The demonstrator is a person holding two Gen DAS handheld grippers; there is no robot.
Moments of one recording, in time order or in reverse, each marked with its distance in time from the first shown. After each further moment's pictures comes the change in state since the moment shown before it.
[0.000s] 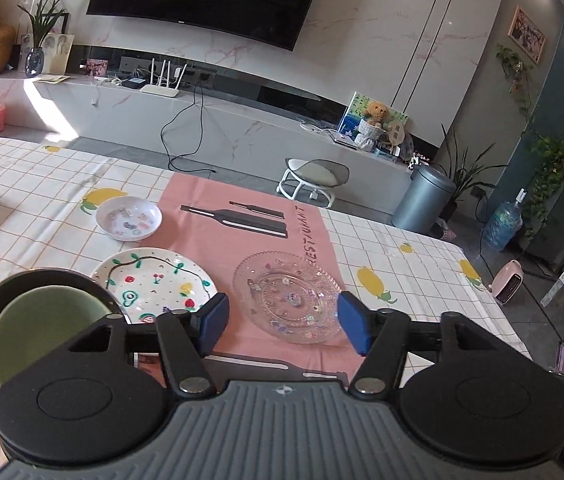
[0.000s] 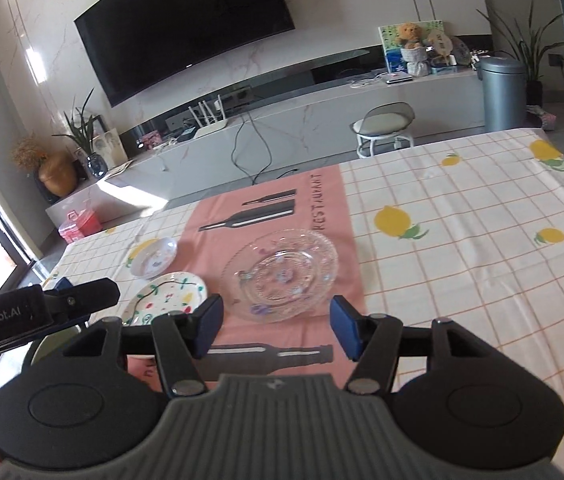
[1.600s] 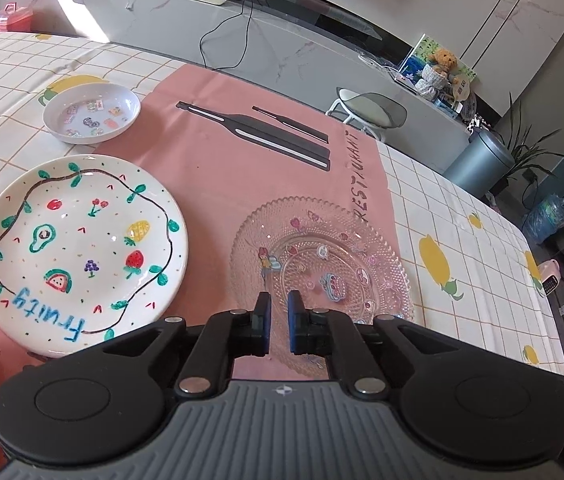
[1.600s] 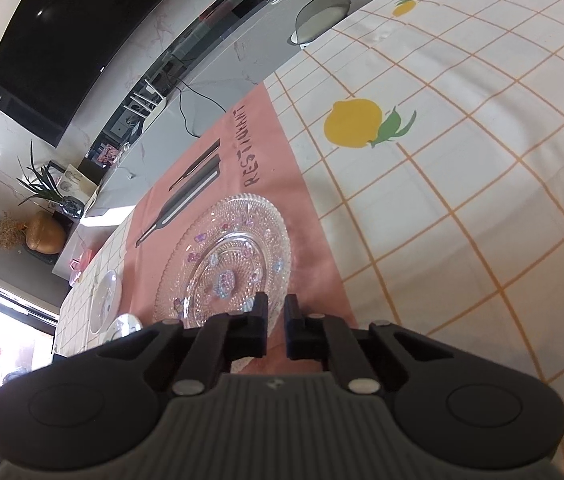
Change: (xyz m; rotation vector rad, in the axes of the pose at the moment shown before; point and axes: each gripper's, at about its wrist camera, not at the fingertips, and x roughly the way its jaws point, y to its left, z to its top) left arm 0.137 0.009 -0.010 -0.186 0.219 0.106; right arm 0.146 -0.079 -0.001 0.432 0.191 0.055
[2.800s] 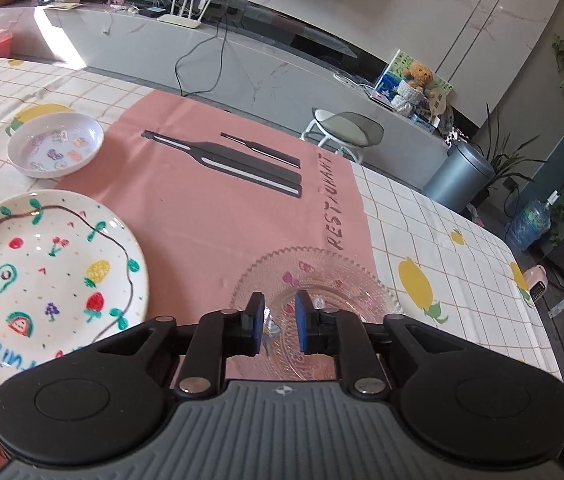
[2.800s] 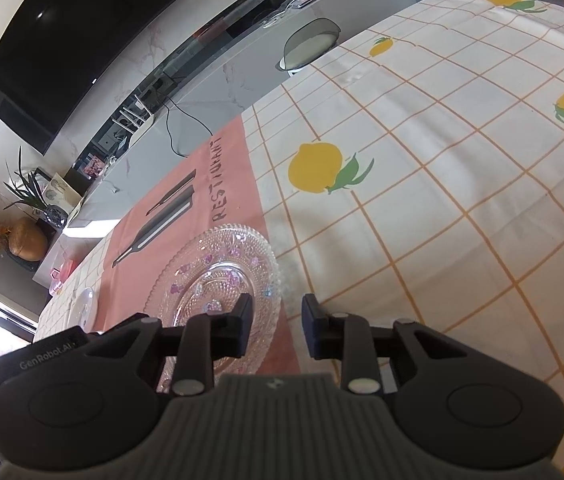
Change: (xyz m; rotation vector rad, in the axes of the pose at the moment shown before) left arm 0.010 -0.010 0.007 0.040 -0.082 -0.043; right arm -0.017 -0.015 0.013 -0.039 -0.062 -0.049
